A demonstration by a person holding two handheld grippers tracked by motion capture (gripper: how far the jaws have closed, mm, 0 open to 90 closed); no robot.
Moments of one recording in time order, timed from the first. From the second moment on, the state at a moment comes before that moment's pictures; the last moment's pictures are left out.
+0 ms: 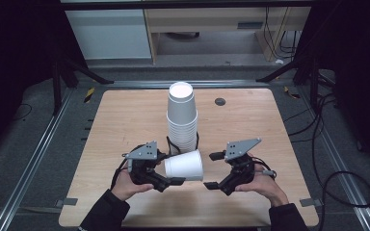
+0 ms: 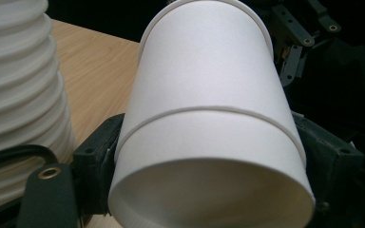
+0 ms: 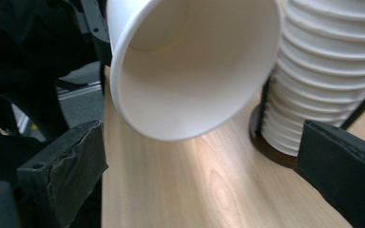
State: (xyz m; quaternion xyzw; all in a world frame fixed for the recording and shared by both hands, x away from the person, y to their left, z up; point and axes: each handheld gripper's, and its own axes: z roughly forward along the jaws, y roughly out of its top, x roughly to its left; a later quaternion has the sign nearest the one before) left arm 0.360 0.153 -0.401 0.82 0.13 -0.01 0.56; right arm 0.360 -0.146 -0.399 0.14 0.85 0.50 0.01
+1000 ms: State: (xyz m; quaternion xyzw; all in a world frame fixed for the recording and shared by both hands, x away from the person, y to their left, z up) left arm 0.352 0.133 -0.406 0.82 0.09 -0.04 0.56; right arm 0.355 -0.128 -0.414 0.11 0.85 0.52 -0.04
